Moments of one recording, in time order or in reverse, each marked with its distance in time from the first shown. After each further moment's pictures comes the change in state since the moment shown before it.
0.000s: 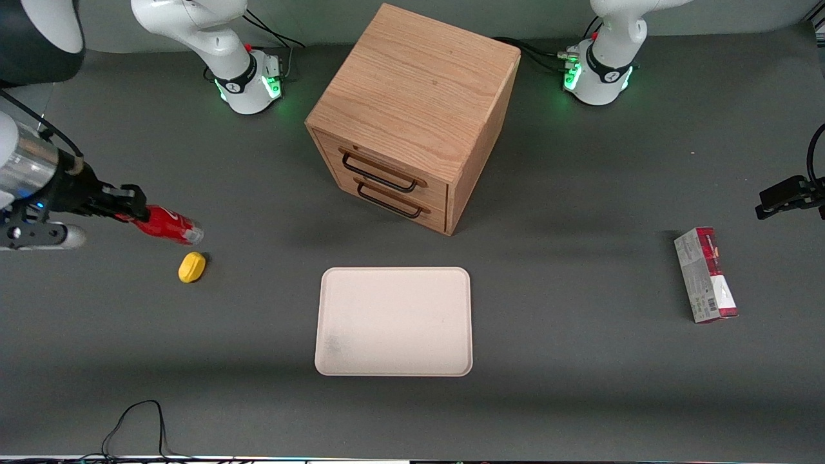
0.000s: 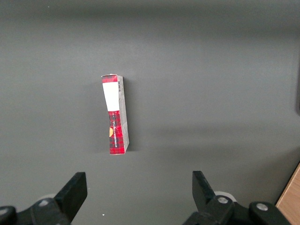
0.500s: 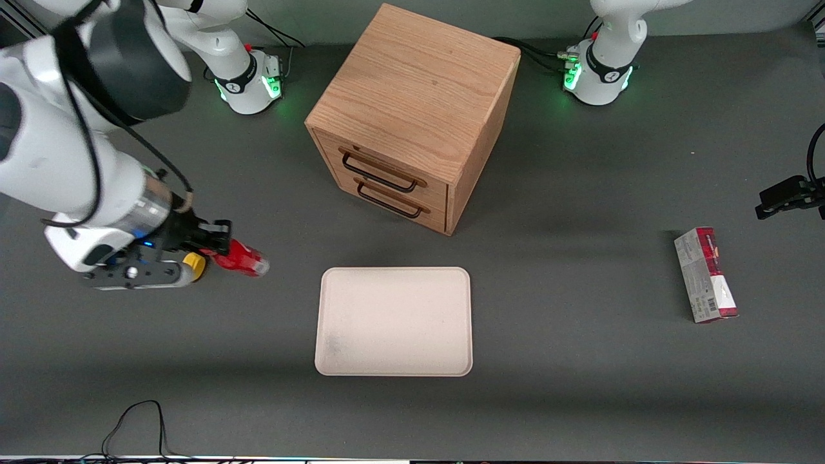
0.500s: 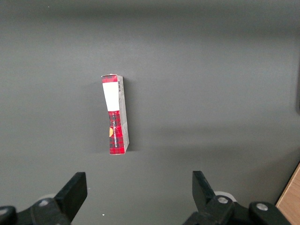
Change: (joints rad) arm -0.023 0.246 0.301 0.237 -0.137 0.060 0.225
